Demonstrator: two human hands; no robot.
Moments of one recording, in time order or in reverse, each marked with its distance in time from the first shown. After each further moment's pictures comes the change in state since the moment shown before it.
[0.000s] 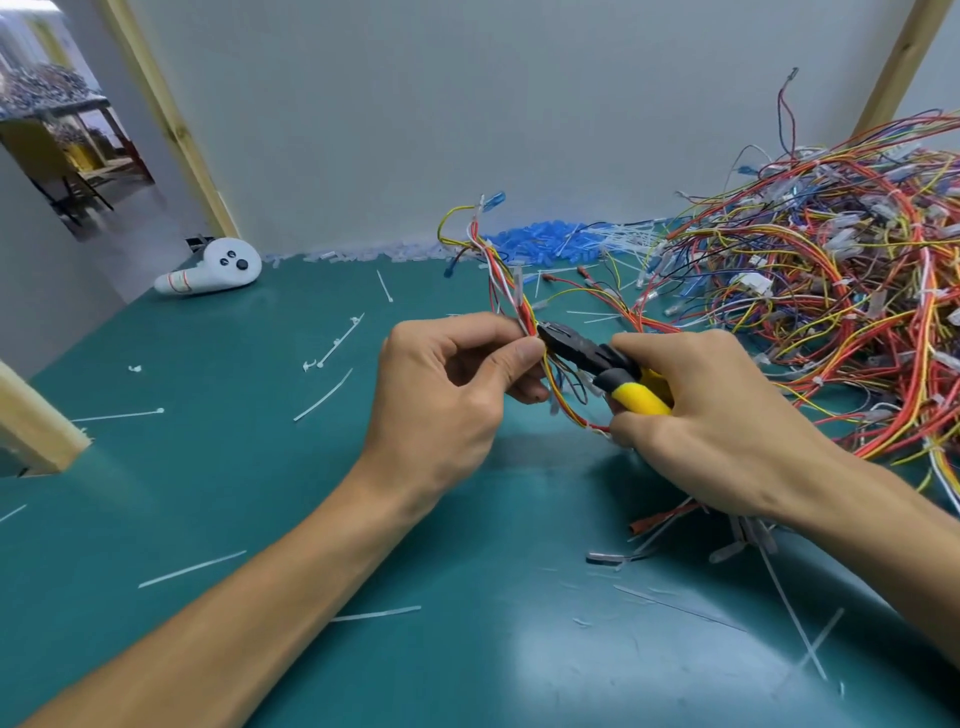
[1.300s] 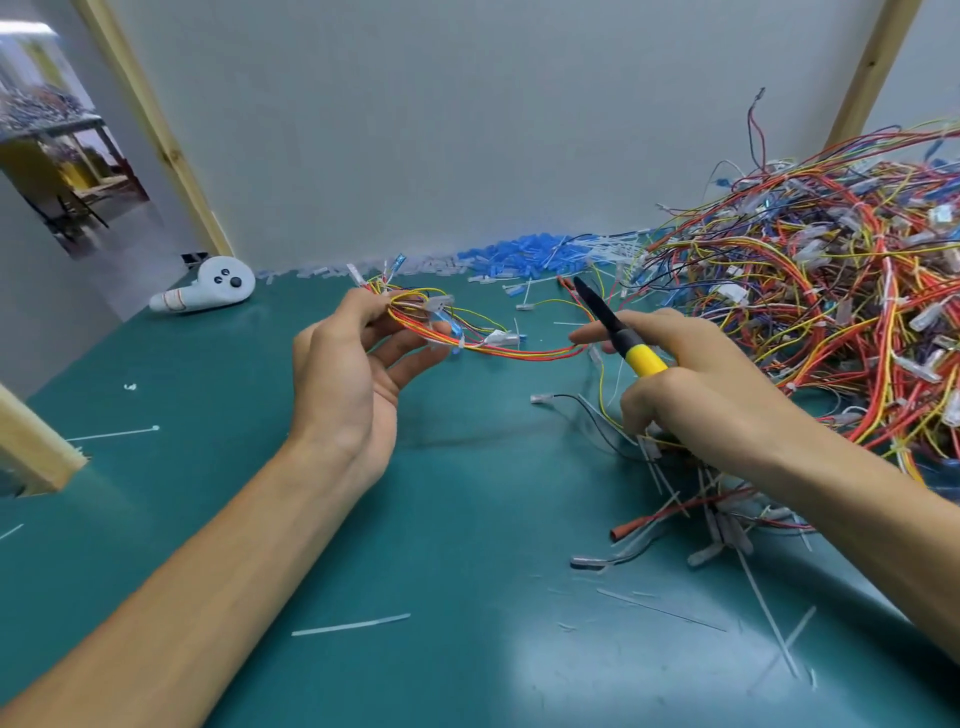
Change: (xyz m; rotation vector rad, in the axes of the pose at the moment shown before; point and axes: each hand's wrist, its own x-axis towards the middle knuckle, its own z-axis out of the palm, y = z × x) left_hand 0.028 0.005 -0.031 -0.548 0.375 -0.396; right_hand 0.010 0.008 -0.011 0.384 -0.033 0.243
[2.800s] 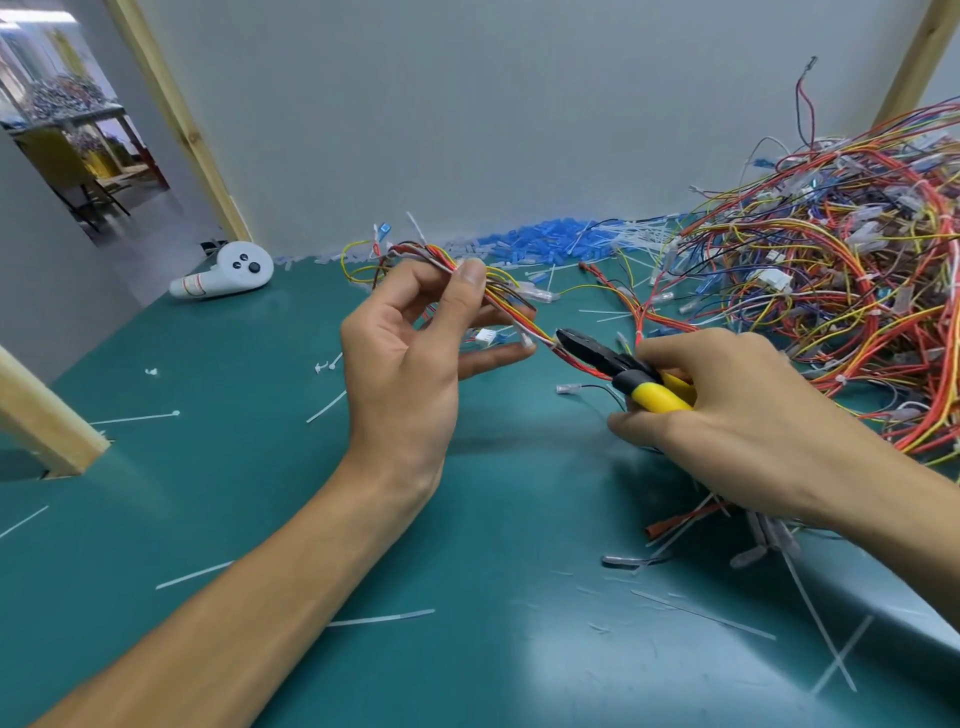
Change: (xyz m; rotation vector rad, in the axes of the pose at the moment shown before) left_hand -0.022 -0.015 0.012 0.168 -0.165 0.286; right_hand -0.013 -0.007 0.008 -0.438 0.015 -0.105
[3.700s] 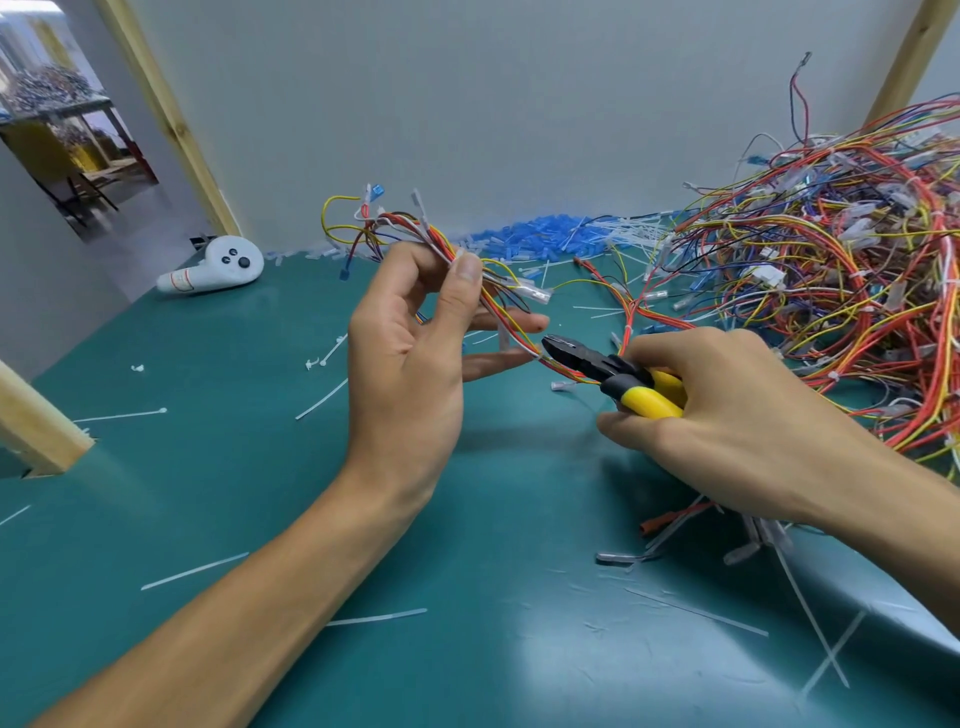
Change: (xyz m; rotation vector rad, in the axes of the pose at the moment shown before) left_hand -0.004 0.002 0.003 0.067 -0.104 0.075; right_hand -0.004 -0.004 -0.001 -0.017 -0.010 -0.013
